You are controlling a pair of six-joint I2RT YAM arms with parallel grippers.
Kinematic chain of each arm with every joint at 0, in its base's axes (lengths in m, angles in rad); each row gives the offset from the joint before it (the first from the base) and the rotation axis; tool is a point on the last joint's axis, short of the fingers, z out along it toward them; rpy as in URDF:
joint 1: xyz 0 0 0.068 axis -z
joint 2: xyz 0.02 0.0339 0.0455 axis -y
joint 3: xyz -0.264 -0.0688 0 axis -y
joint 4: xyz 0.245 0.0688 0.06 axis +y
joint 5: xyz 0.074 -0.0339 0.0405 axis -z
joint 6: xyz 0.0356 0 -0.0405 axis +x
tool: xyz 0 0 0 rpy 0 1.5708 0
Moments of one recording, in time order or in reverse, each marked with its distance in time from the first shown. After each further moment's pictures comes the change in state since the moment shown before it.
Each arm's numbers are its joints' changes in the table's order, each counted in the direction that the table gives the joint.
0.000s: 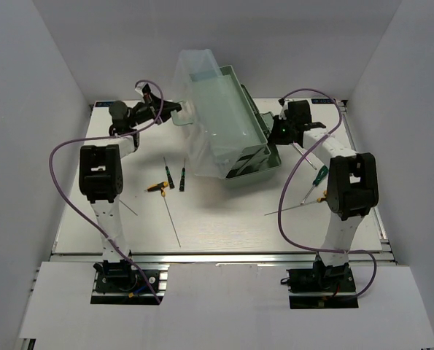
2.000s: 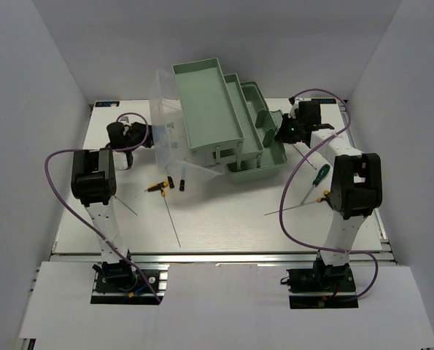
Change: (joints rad) left arm -0.095 0.067 -0.347 0.366 -0.415 0.478; right arm 0.081 0.000 -0.029 -0.068 -0.048 -0.022
